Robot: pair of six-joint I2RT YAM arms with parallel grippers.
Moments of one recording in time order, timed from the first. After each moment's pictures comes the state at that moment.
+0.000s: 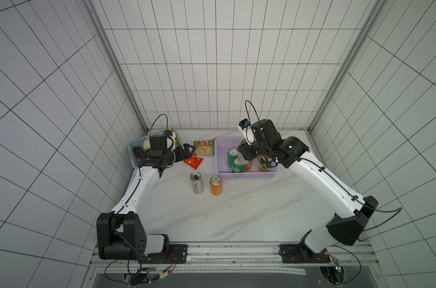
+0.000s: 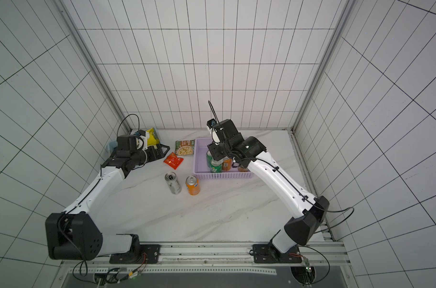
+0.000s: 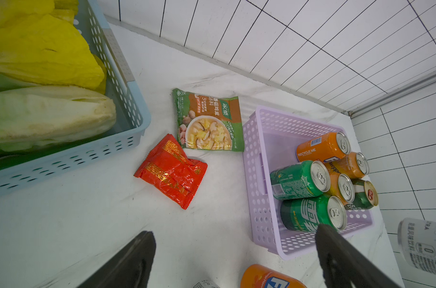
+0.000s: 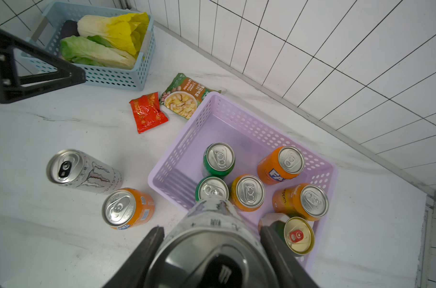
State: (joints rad) left arm -0.02 1.36 1.08 -0.39 0.40 -0.36; right arm 0.84 1.54 1.74 -0.91 0.17 0.01
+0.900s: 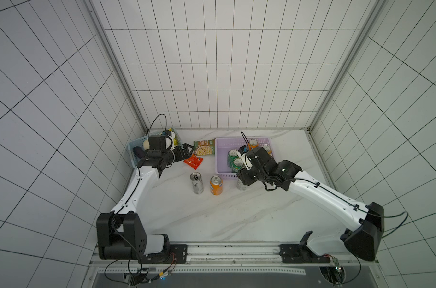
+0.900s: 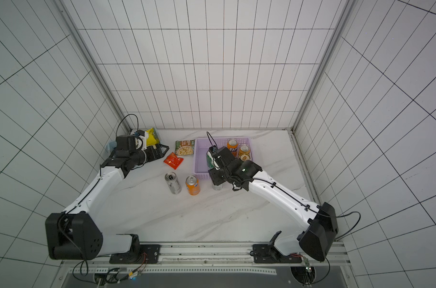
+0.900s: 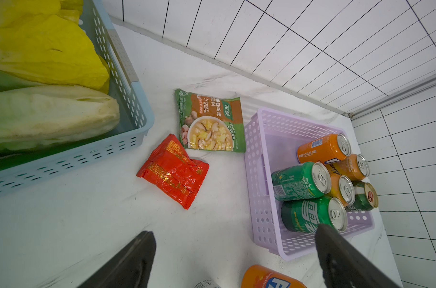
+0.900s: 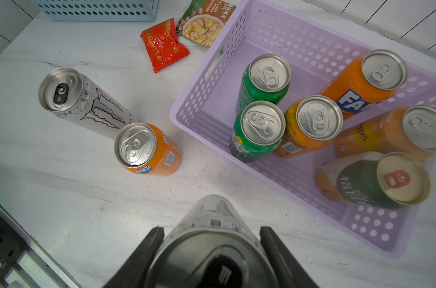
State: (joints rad) left arm -0.01 1.36 1.08 -0.39 0.40 -0.36; right arm 0.92 1.39 1.28 -0.74 0.12 0.20
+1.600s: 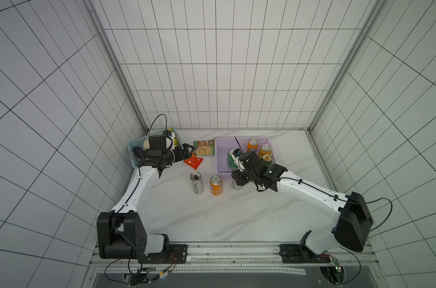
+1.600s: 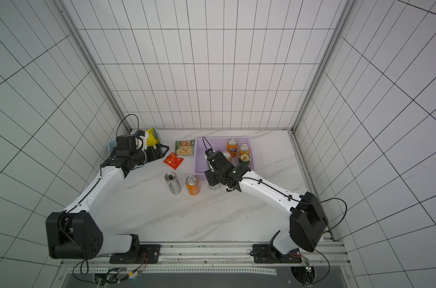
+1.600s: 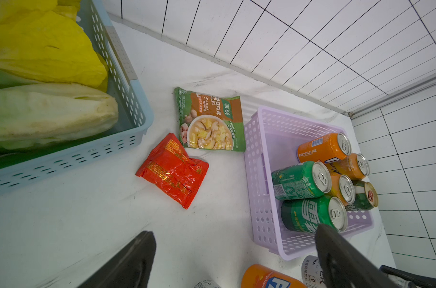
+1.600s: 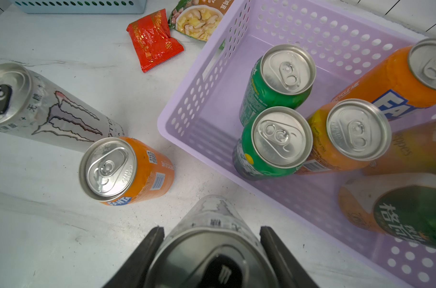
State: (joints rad) left arm 0.00 1.36 1.08 -0.39 0.41 -0.36; right arm 0.92 1.50 1.18 -0.53 0.14 0.20
